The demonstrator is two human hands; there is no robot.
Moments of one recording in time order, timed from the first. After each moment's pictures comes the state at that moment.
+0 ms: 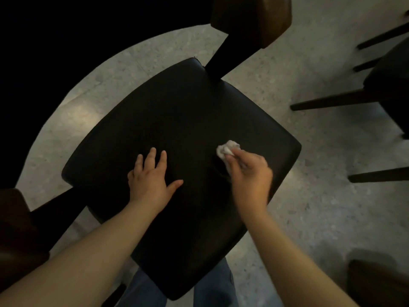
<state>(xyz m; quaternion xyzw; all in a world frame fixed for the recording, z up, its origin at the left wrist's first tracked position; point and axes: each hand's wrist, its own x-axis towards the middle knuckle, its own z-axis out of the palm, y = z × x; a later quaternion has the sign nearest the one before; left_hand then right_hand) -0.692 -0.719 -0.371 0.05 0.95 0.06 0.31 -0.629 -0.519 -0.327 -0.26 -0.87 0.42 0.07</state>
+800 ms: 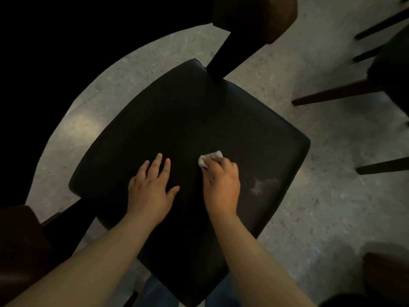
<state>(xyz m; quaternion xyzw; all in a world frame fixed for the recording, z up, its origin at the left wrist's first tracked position) -0.693 -0.744 -0.368 0.13 0.95 0.02 0.29 -0.638 -0.590 -0.376 -0.26 -0.92 0.29 0.03</state>
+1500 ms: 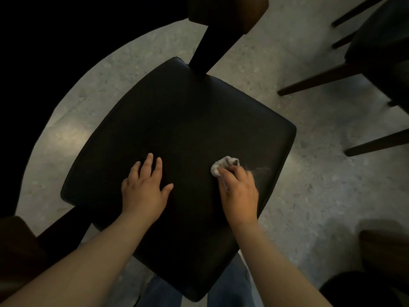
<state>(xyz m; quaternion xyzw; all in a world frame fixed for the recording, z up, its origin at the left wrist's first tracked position) -0.697 -0.739 -0.352 0.13 0.93 0.01 0.33 -0.583 -0.560 -0.377 -0.24 -0.94 0.23 0.02</state>
